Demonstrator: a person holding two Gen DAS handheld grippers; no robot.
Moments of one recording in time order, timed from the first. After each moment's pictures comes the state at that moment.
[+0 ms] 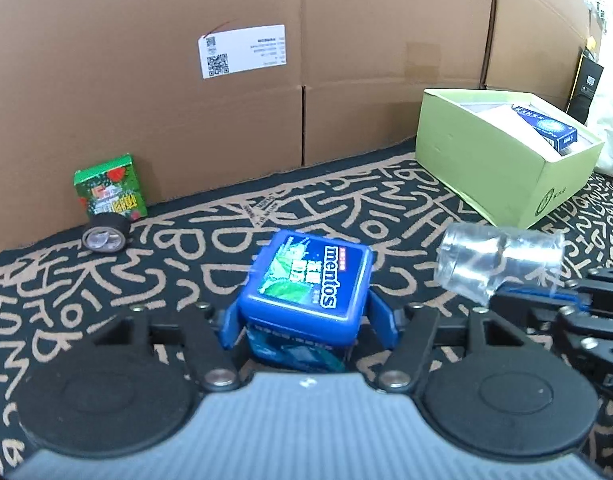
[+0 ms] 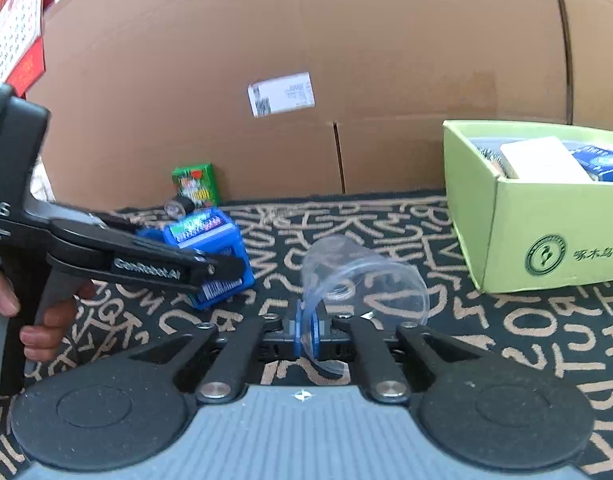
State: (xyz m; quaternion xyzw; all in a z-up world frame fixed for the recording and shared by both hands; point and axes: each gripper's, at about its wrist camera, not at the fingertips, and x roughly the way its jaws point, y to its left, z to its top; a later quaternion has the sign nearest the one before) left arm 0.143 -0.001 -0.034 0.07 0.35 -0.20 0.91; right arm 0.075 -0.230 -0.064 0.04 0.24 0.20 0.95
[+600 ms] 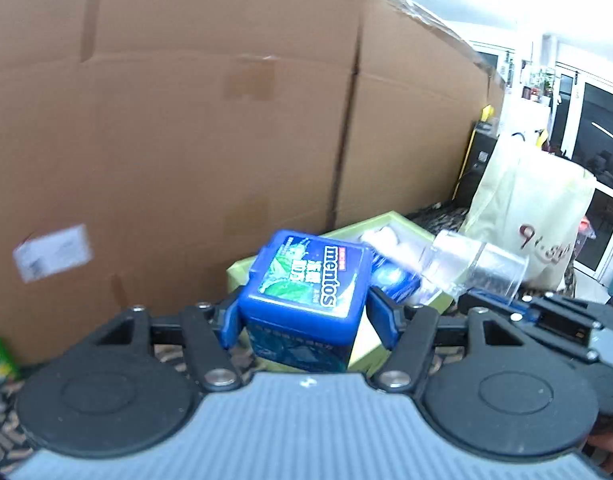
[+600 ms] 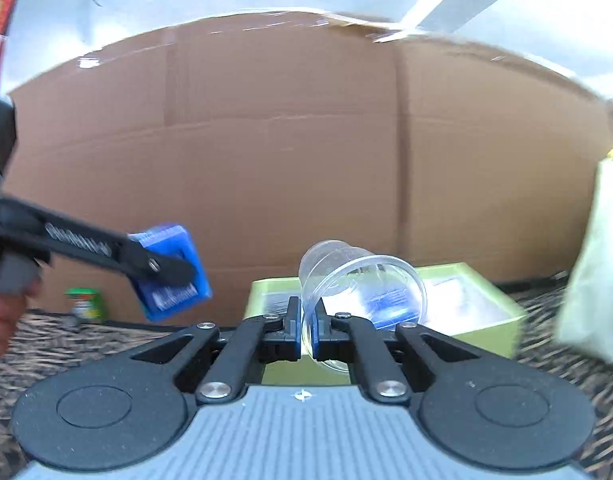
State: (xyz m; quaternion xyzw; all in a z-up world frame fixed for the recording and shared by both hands) left arm 0.145 -0.140 0.084 0.04 0.25 -0.34 0.91; right arm 0.040 -0.351 0.017 0.01 0.09 0.04 0.99
